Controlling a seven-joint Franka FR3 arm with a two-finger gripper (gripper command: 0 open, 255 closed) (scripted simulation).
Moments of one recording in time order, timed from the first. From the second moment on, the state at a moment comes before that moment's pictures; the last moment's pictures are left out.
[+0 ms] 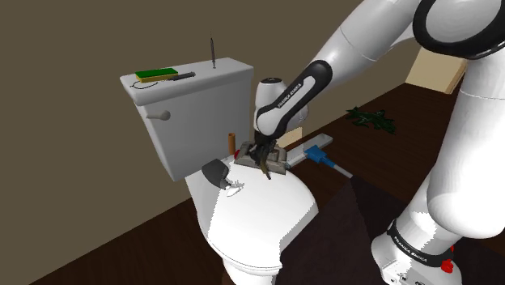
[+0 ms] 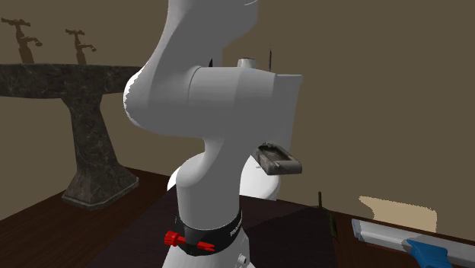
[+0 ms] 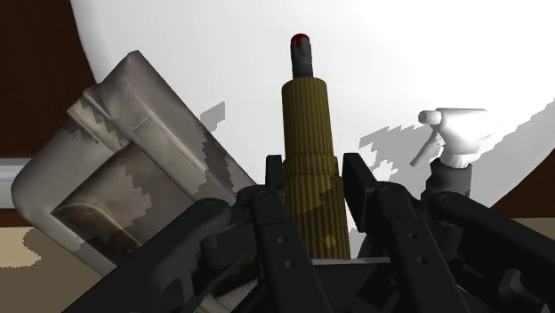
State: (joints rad) arm 0.04 0.23 0.07 -2.33 0.03 2.61 0.11
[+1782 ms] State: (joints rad) arm -0.10 0.57 0.02 -1.93 0.06 2.55 -0.11
